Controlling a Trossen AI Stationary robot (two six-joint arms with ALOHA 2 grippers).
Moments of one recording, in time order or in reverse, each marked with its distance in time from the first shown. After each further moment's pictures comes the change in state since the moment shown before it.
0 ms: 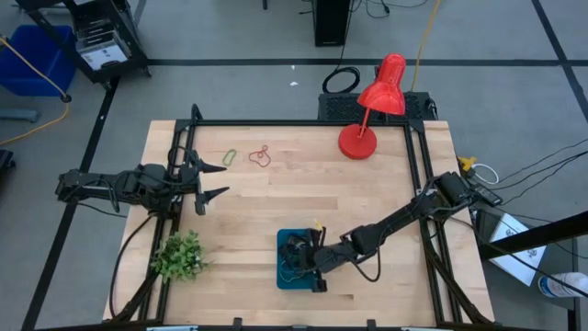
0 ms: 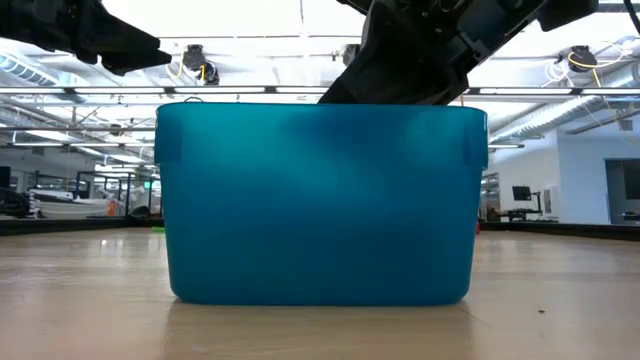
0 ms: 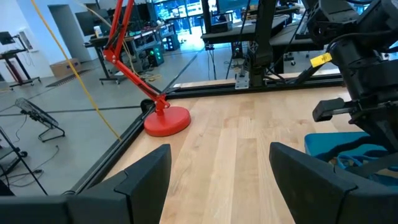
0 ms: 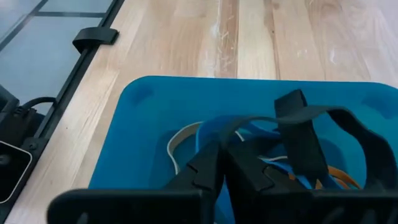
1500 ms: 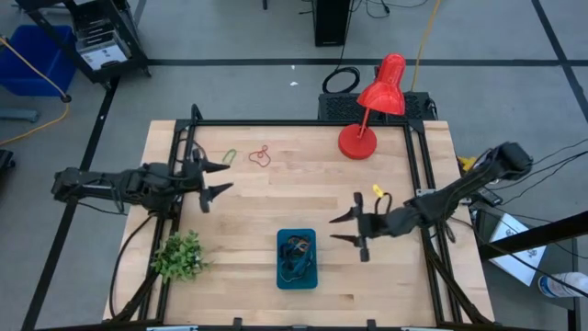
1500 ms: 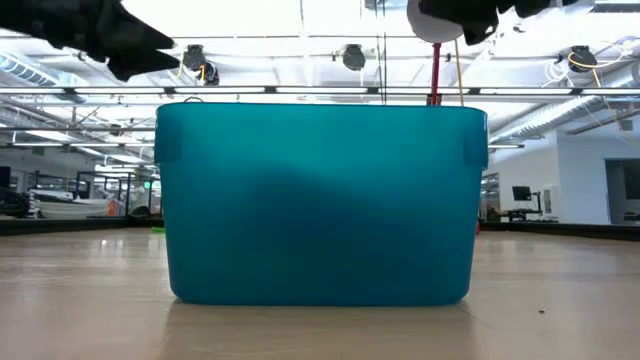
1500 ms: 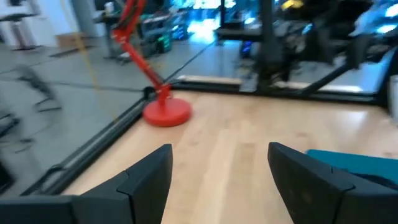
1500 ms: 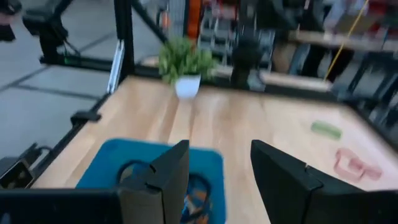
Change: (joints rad) left arm 0.019 0.092 0.029 0.036 -0.025 -0.156; right arm 0.024 -0.722 -0.476 0.141 0.214 -0.249
